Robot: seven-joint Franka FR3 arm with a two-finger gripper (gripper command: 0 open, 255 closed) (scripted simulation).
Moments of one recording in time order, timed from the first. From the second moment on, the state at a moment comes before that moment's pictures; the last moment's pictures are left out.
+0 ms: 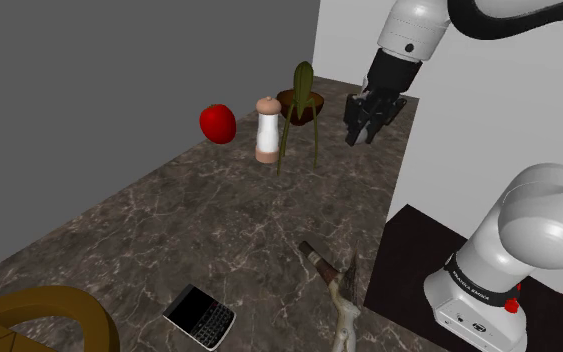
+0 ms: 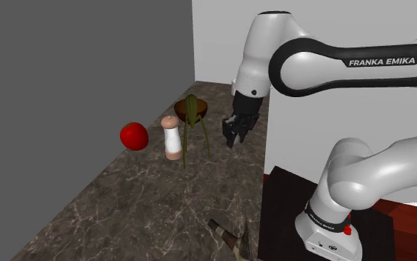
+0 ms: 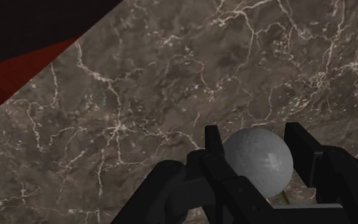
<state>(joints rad) 0.07 -0.86 0.23 -2.55 0.25 1.84 0.42</state>
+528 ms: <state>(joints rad) -0.01 -0.59 0.14 -2.39 0.17 1.93 0.29</state>
